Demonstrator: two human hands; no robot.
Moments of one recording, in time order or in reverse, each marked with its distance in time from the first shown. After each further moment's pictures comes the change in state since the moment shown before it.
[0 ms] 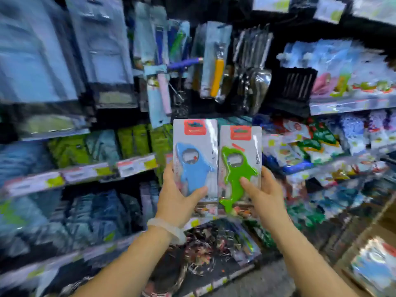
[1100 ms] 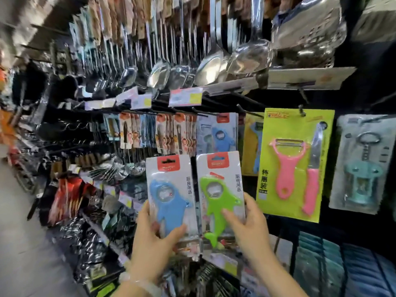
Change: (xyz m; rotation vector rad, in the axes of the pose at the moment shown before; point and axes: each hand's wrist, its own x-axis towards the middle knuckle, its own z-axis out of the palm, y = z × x) left_hand -0.108 -0.034 -0.724 0.073 1.051 0.104; right_hand -0.153 -0.157 0.769 0.277 -0.948 -0.274
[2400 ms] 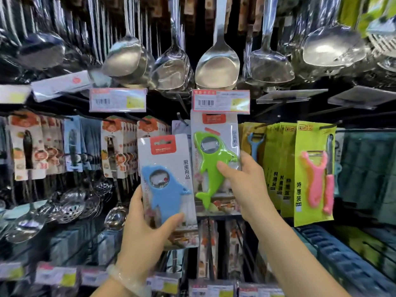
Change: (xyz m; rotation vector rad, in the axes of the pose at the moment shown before) left_hand 0.203 -0.018 -0.057 -0.237 -0.490 0.155; right_hand 0.126 -0.078 0.131 -0.108 0.488 -0.091
